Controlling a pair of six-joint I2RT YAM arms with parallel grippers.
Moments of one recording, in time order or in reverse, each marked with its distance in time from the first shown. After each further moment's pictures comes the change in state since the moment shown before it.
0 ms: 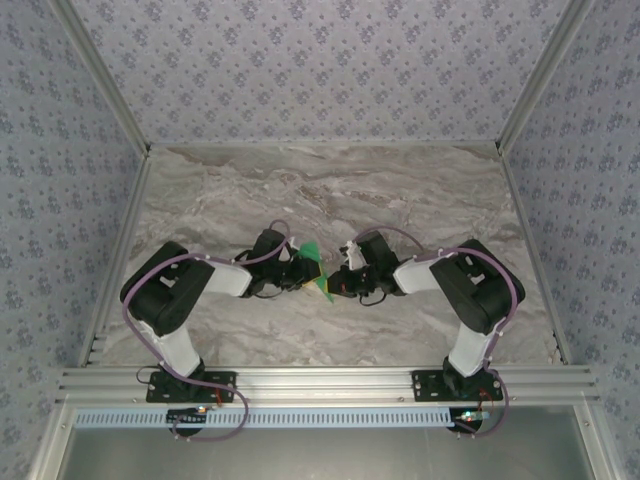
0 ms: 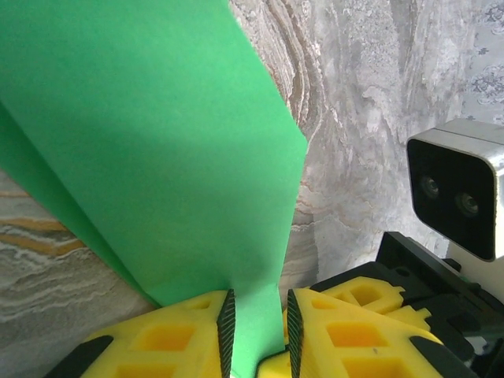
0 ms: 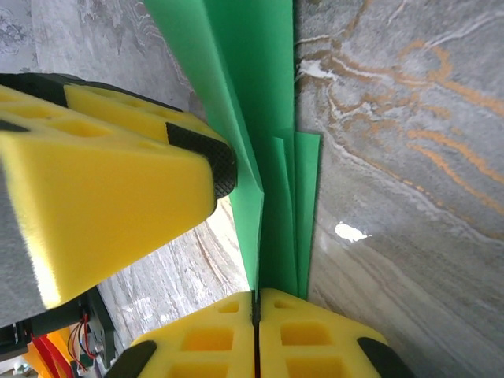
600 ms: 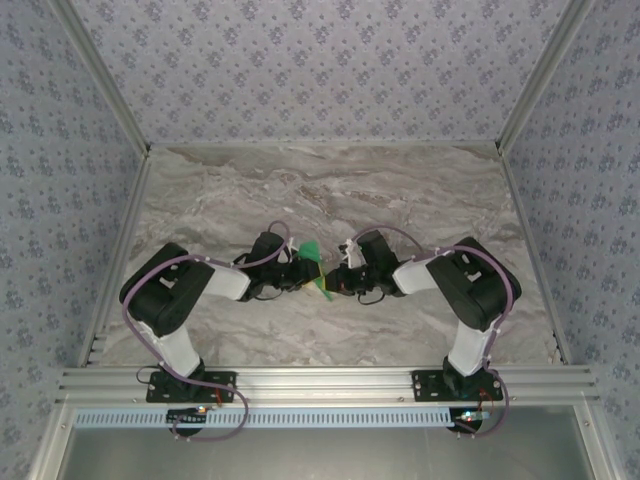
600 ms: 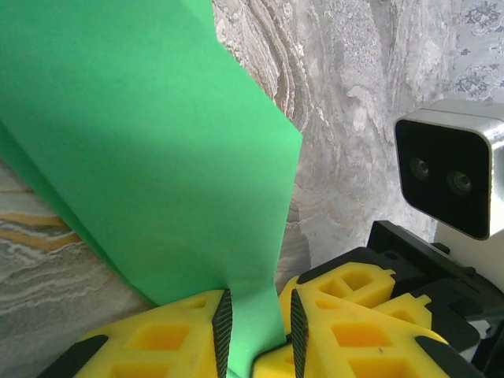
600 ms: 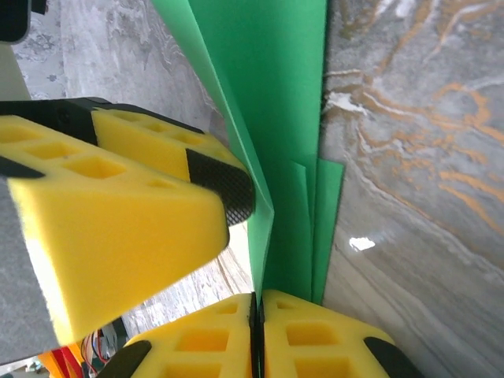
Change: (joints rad) left arm 0.000 -0.008 -0.045 0.091 0.000 0.000; right arm -0.006 0.024 -0.009 0.093 -0.027 0.027
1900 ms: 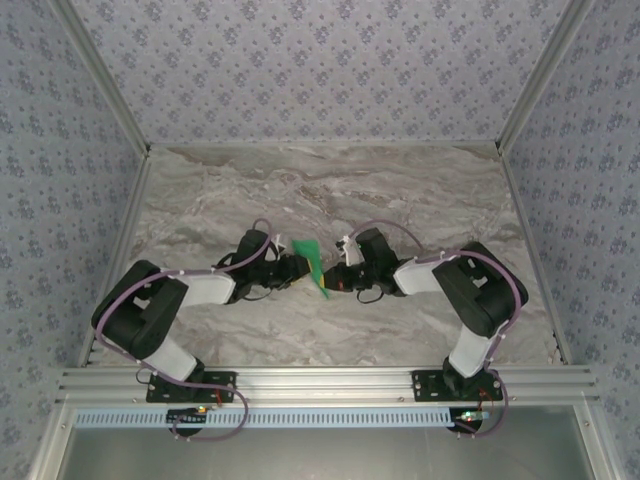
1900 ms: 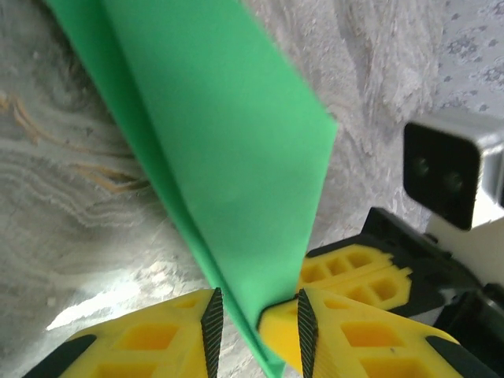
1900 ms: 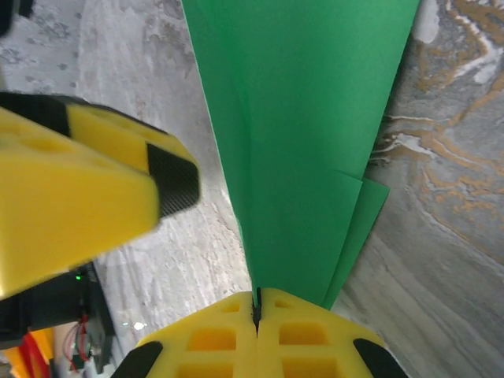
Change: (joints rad) left arm 0.040 -0.186 -0.056 -0.121 -0.014 0.000; right arm 0.013 -0.038 0.008 0.021 0.021 -0.066
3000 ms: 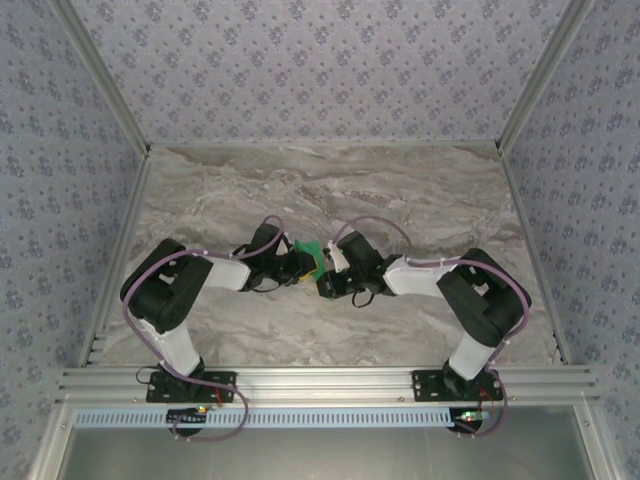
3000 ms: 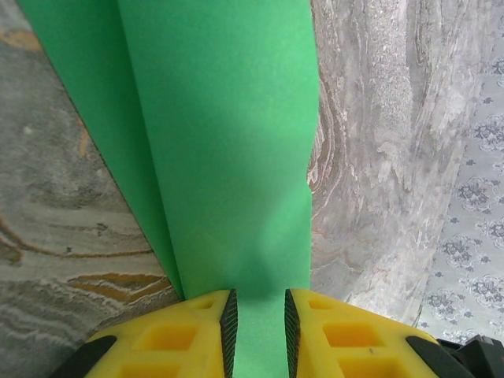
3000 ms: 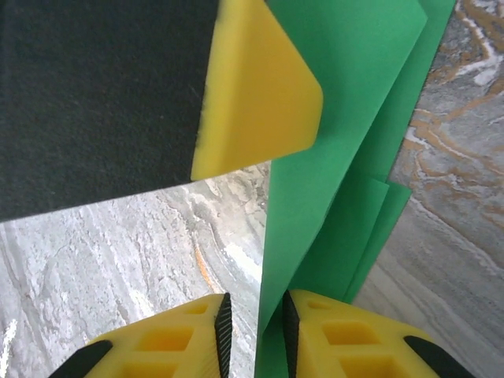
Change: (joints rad) left arm 0.000 0.204 0.138 -0.016 -0.008 -0.060; right arm 0.130 -0.056 0.116 -0.343 0.319 -0.248
